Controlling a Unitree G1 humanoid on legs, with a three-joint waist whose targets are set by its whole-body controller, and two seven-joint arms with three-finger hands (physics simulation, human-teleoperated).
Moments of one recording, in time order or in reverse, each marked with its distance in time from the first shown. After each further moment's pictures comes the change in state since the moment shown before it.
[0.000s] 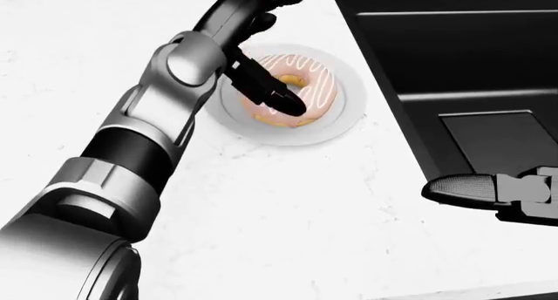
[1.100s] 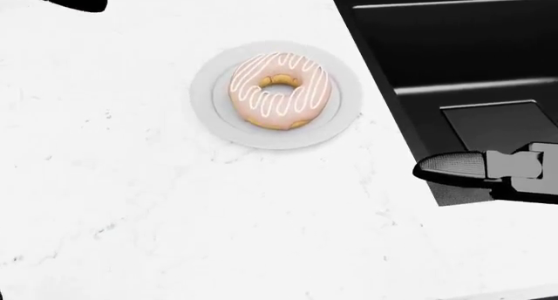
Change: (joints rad) left arm 0.296 0.392 0.124 -1.417 -0.015 0.789 -0.281; right arm -0.100 -0.031 0.031 -0.003 -0.074 0.097 0.003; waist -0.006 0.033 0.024
